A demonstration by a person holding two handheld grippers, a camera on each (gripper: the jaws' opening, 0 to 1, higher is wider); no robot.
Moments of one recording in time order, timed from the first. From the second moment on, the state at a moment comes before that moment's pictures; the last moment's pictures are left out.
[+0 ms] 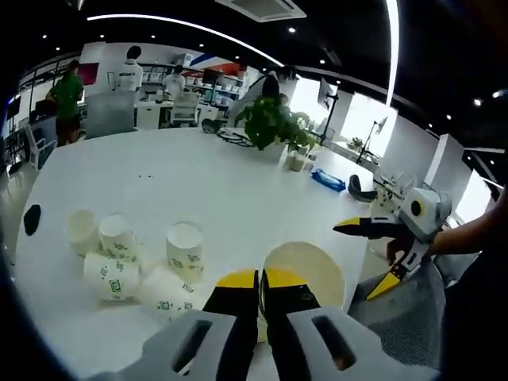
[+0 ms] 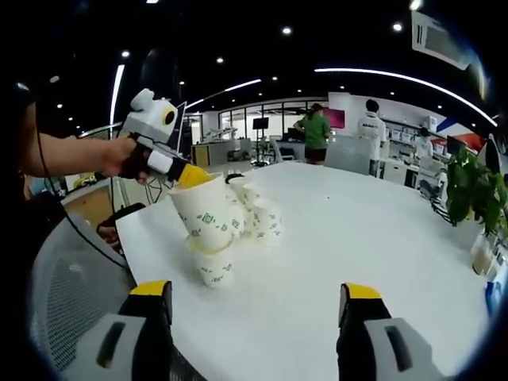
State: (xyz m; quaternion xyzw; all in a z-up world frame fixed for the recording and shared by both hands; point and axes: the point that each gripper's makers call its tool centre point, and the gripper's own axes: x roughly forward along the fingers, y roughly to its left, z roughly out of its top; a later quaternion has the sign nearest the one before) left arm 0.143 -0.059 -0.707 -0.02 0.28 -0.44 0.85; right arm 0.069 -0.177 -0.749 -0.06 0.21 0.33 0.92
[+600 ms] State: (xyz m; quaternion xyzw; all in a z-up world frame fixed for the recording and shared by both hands) left arm 0.142 -0.056 -0.736 0.01 0.28 -0.43 0.86; right arm 0.066 -0.174 -0.753 -0.06 0.22 0.34 0.91
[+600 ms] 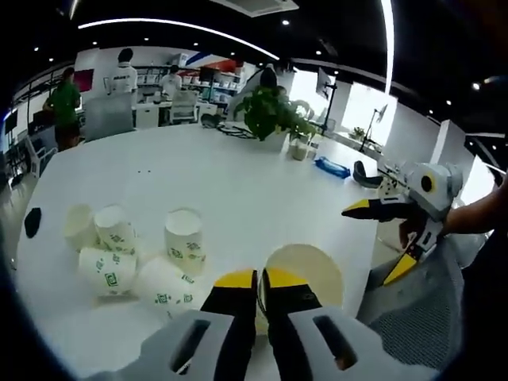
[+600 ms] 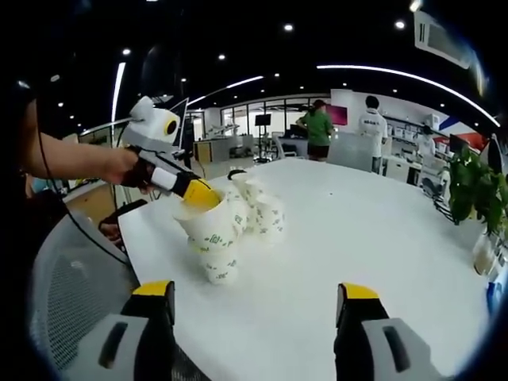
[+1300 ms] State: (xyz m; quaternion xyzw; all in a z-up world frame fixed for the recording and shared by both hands) left arm 0.139 -0.054 -0.752 0.02 0.28 -0.43 0.86; right arm 0.064 -0.172 -0.755 -0.07 0.23 0.34 0.91
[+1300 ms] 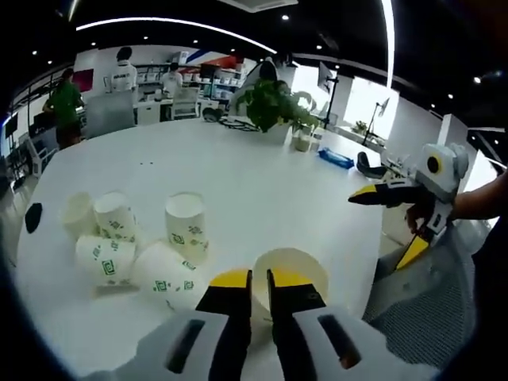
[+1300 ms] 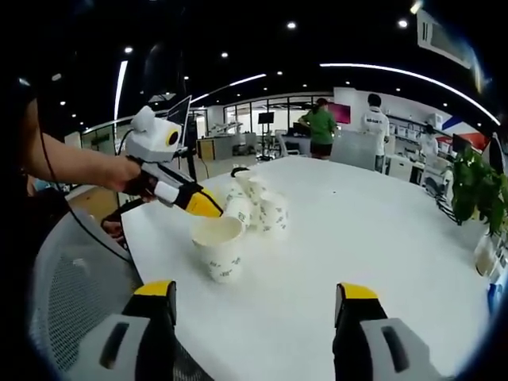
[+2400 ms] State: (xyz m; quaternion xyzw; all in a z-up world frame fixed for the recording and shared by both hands) left arm 0.189 -0.008 -0.768 0.24 0.22 -0.44 0.84; right arm 0.062 -0.170 -0.757 -0.06 0.23 0.35 0.91
